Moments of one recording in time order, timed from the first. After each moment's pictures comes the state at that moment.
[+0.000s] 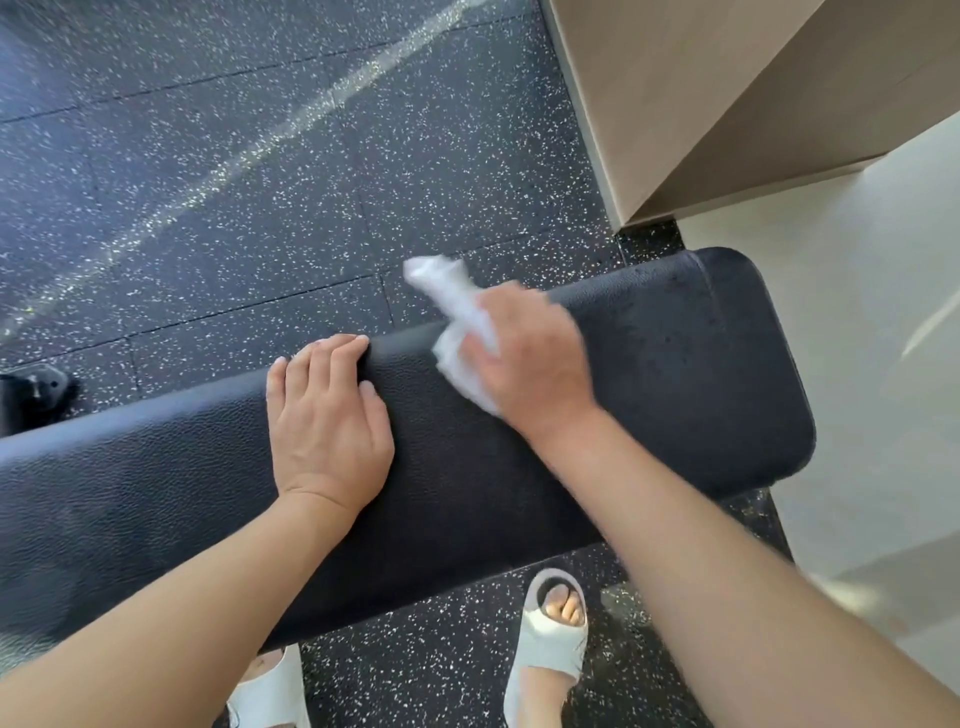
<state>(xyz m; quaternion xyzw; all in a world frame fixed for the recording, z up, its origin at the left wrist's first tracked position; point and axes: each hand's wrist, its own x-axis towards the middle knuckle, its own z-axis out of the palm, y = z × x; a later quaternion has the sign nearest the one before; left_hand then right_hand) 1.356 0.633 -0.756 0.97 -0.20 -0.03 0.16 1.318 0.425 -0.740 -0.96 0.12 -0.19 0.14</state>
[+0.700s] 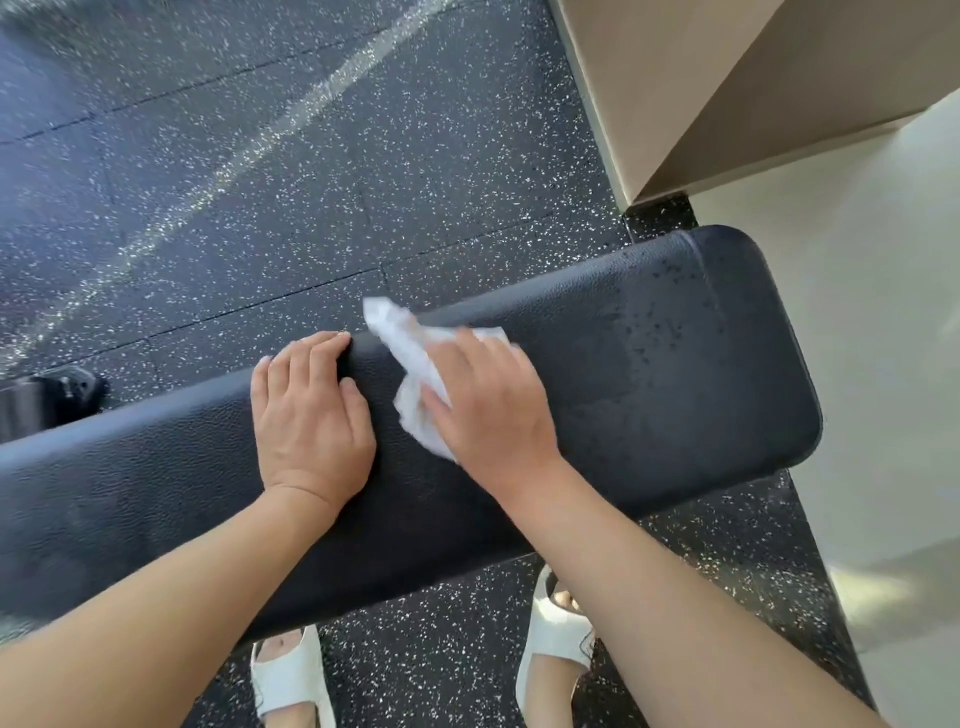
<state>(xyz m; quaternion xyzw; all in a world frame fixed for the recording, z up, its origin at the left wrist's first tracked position) 1.355 0.631 -0.751 0.97 -0.19 -0.03 0.14 1.281 0.461 -0.749 -0.96 0.13 -0.15 0.20</state>
